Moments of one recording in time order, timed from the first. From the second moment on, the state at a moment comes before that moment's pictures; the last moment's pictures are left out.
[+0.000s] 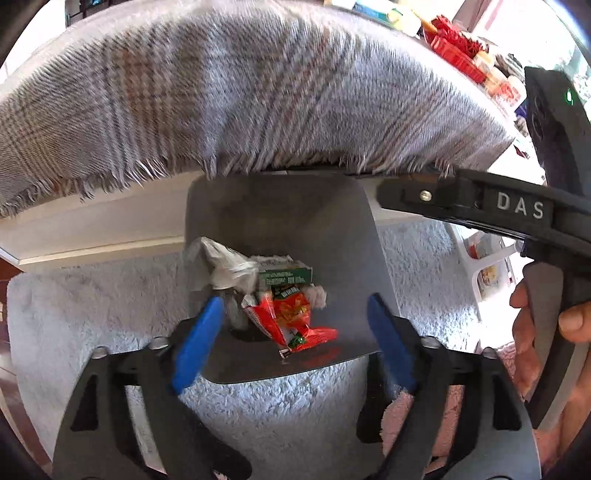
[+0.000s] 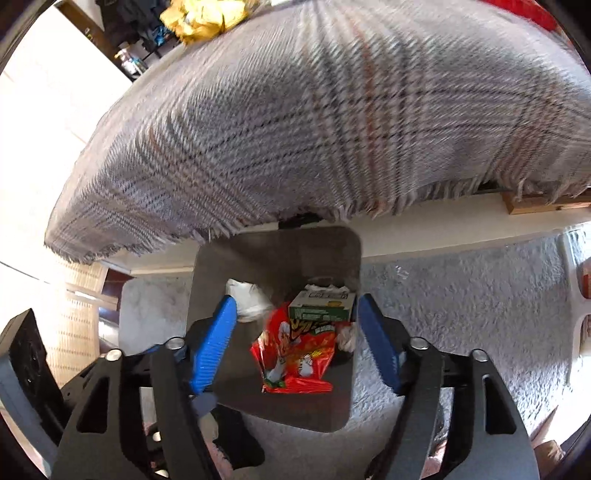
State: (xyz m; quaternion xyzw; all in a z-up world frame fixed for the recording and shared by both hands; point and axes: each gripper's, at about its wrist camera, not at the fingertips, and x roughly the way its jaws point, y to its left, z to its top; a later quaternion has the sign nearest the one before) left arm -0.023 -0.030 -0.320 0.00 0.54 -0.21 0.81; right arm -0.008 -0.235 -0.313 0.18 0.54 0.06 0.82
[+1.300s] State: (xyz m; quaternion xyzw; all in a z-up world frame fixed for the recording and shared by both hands) left arm 0.217 -0.069 -0.151 0.03 0.42 -0.17 0.89; right arm 0.199 -0.304 -0.135 0.18 0.40 -0.02 0.90
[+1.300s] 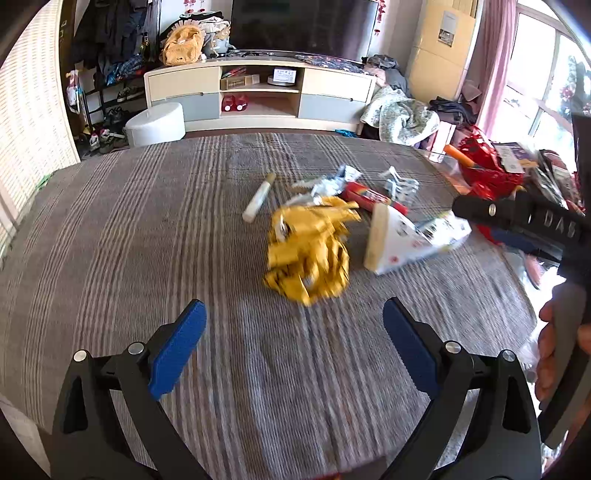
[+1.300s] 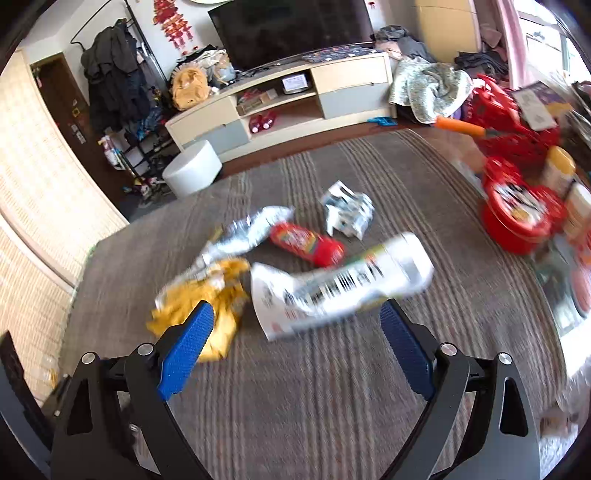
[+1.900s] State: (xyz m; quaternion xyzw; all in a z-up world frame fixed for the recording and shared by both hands) left arm 0.291 -0.090 -0.187 0.05 0.42 -0.18 0.89; right arm 0.328 -0.262 -0.161 0.17 0.46 0.03 0.87
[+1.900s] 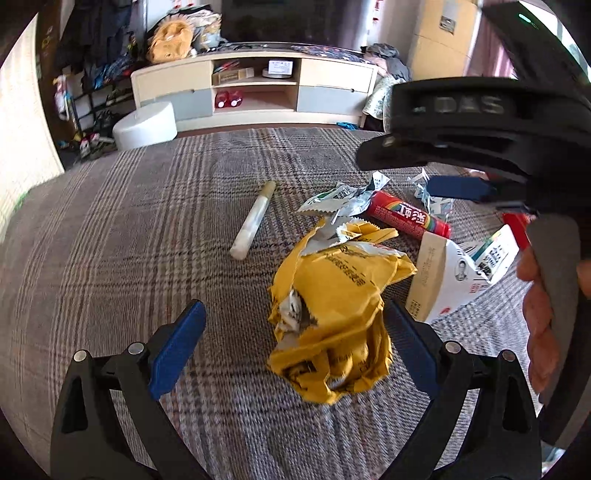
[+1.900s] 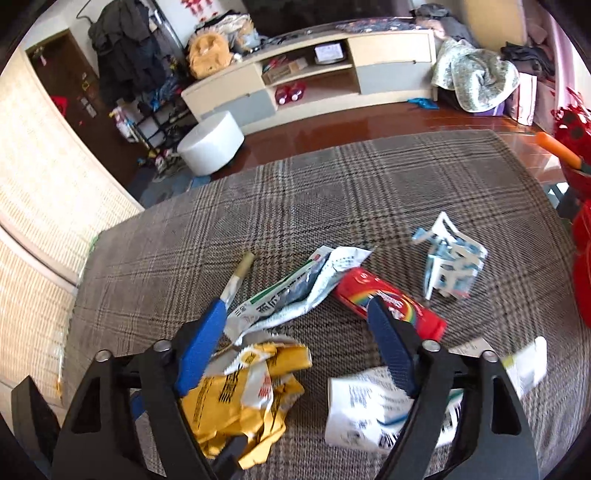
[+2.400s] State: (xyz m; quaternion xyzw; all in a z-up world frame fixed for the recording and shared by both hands) left arm 0.295 -0.101 -0.193 0.05 0.41 -0.24 0.88; right arm 0.371 -0.258 -0.202 0.19 0.51 0.05 0.84
